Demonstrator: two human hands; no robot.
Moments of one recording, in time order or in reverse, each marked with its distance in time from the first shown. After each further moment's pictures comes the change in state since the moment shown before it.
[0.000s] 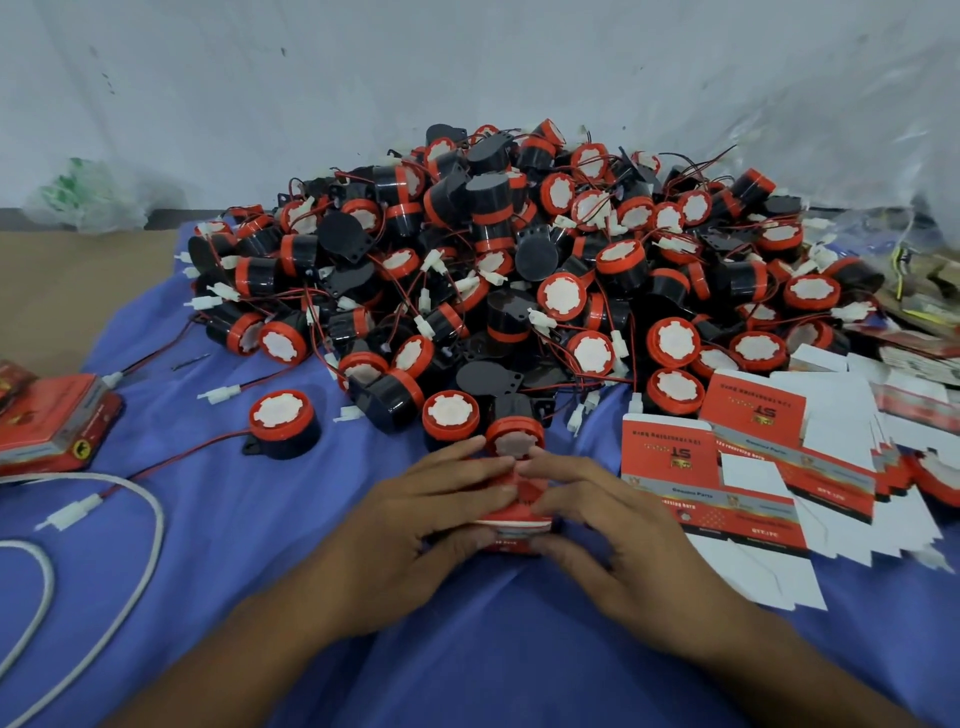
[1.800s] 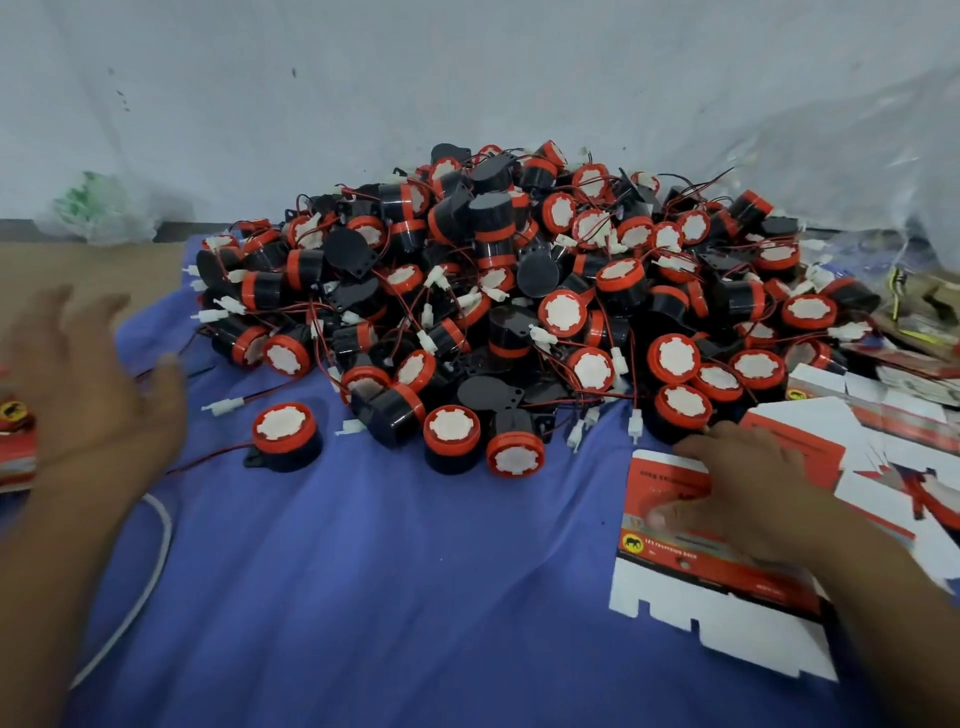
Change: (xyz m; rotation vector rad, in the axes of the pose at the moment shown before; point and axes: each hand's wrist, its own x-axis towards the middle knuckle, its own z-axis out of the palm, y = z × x) left_hand -0.017 -0.089 -0.158 0.586 0.680 -0.760; right_hand 0.014 0.059 -0.082 -0.659 -0.457 0.874
